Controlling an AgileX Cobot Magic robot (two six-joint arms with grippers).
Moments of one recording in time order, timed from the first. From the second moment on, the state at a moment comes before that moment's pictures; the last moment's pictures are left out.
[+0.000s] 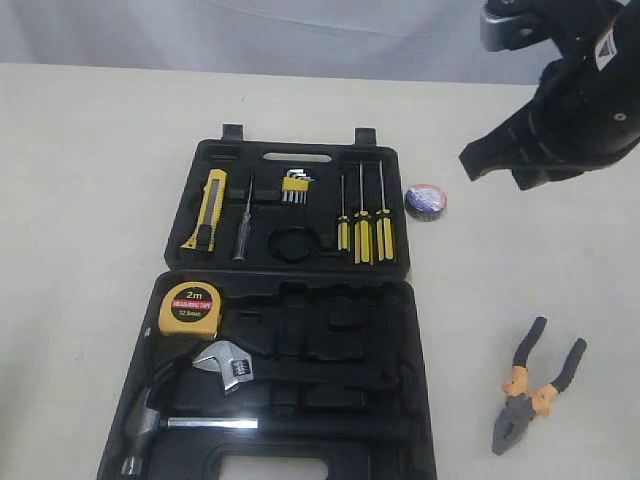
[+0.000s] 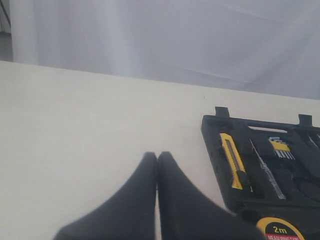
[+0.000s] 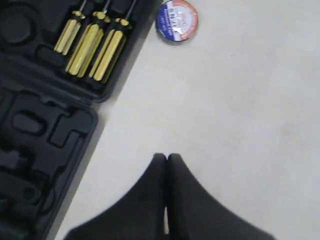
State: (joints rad) left arm -0.10 0.00 0.01 0.02 0.27 -0.18; right arm 0.31 1.40 -1.12 -0.15 1.00 0.10
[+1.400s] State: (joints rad) left arm -0.10 0.00 0.01 0.02 0.27 -0.18; right arm 0.21 2.18 -1.60 -0.06 0.89 0.01
